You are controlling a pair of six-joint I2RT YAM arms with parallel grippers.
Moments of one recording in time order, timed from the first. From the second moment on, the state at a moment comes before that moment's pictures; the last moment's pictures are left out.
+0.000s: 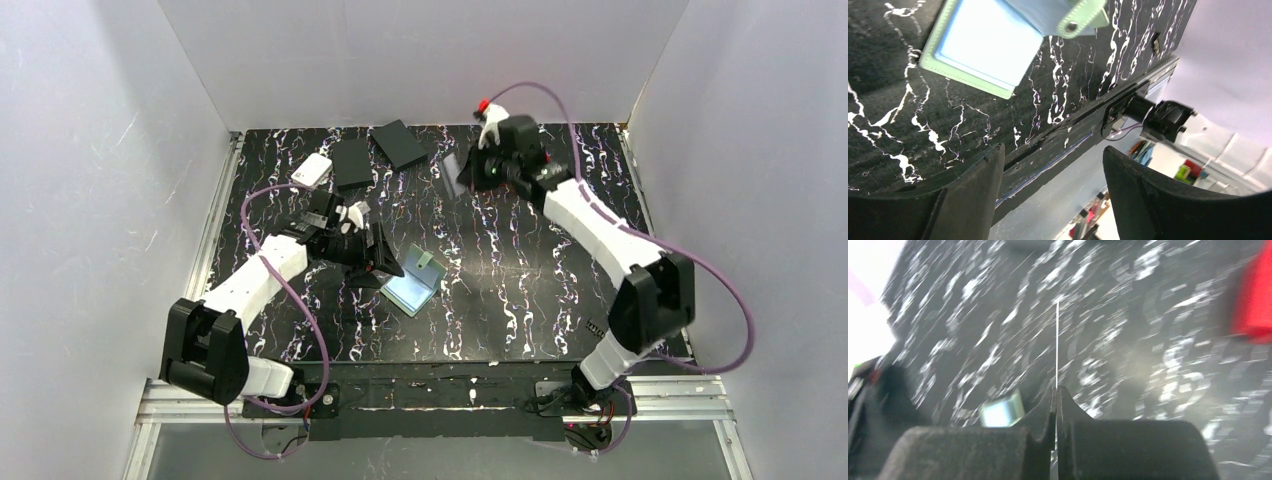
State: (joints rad) left arm -0.37 1.37 0.97 -0.70 0.63 -0.57; right arm 0.47 1.67 1.54 -0.41 -0.16 0.22
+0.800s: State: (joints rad) left arm -0.33 1.50 0.74 -0.23 0.69 -0.95; right arm 0.77 1.67 1.03 -0.10 -0.47 0.23
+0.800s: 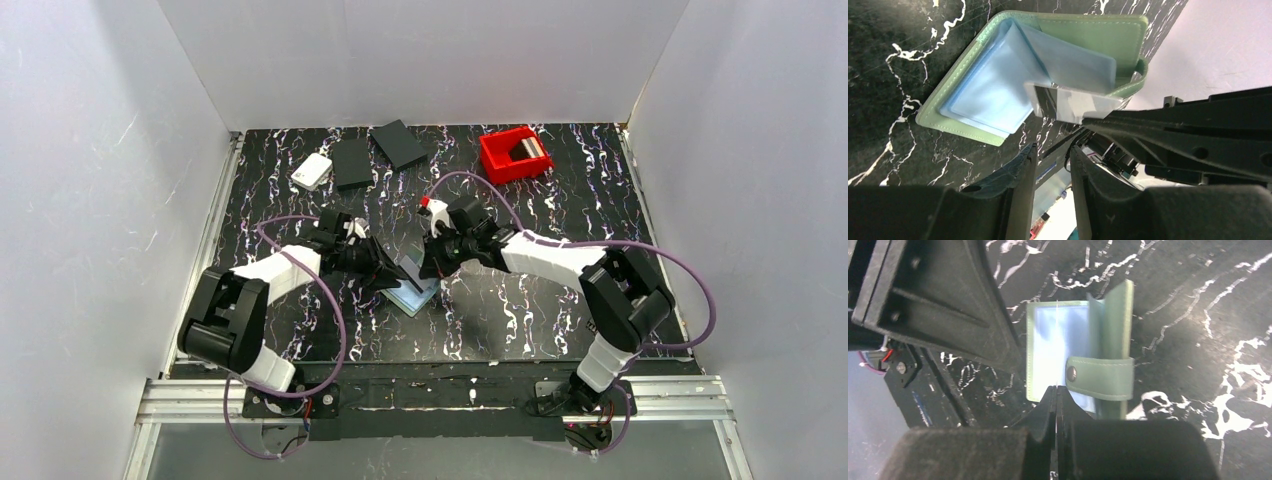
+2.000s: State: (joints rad) left arm -0.34 1.66 0.74 -0.19 0.62 -0.87; right arm 0.67 1.75 1.02 -0.07 -0.52 0.23
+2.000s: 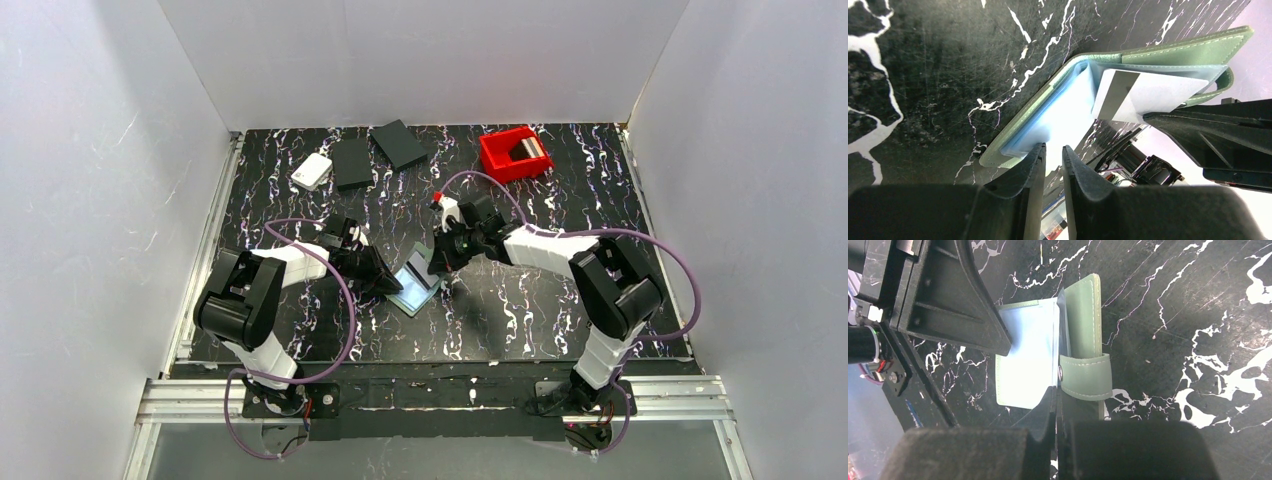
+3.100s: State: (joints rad) left arm -0.34 1.66 0.74 -0.20 0.62 -0.82; right arm 0.60 1.86 1.05 -0.13 -0.71 0.34
